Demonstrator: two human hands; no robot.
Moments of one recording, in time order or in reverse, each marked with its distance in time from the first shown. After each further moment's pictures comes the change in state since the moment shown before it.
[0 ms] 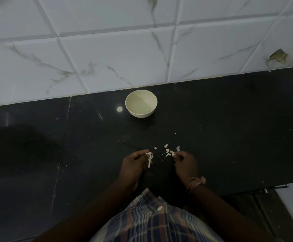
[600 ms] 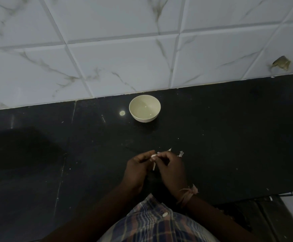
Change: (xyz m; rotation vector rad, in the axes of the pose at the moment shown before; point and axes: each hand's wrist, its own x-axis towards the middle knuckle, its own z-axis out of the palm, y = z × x) left_hand -0.001 0.003 0.003 0.015 -0.054 0.024; right_hand -0.046 -0.046 0.019 0.117 -0.087 -0.327
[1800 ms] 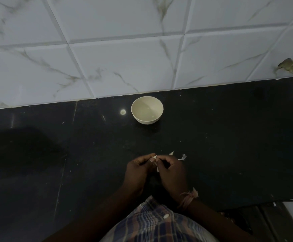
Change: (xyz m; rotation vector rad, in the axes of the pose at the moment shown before) left_hand 0.005 0.002 -0.003 -0.007 0.039 0.055; right_hand 0.007 0.005 0.012 -0.030 0.038 -0.032
